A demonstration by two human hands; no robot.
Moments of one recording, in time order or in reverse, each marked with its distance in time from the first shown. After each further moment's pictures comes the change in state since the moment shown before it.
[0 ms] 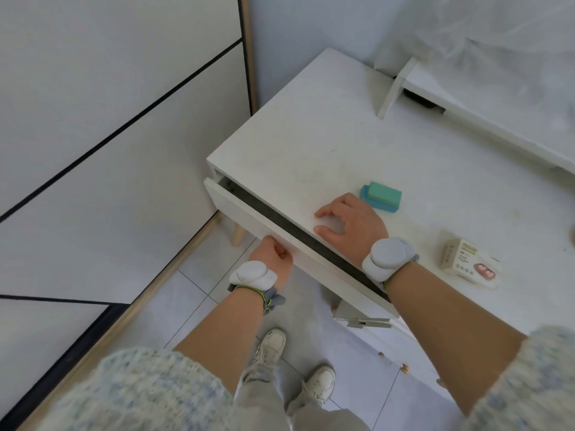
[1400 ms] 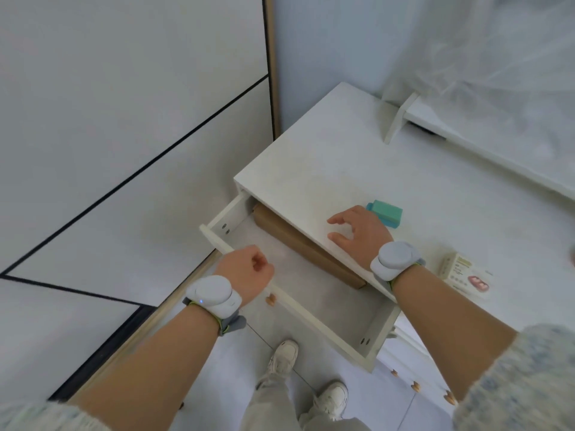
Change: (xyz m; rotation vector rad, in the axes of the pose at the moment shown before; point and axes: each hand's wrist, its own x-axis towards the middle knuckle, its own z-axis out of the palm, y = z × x) left_hand -0.078 0.021 -0.102 0.170 0.016 0.087; right_hand -0.004 -0.008 -0.025 0.086 -0.059 0.004
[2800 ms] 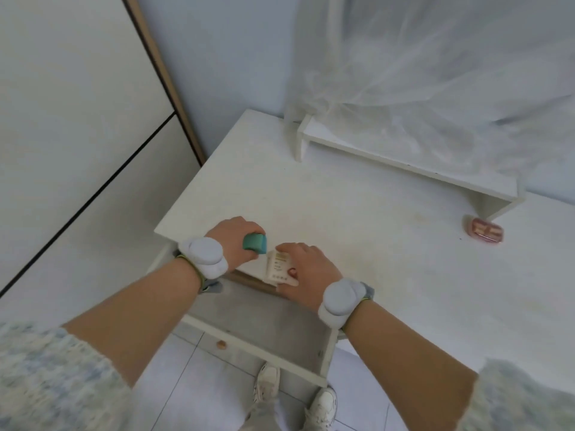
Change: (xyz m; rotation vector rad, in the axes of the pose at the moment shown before) left_hand 0.088 0.114 -0.008 0.486 -0.260 0.483; right_hand -0.041 -0.006 -0.022 0.059 -0.092 0.116
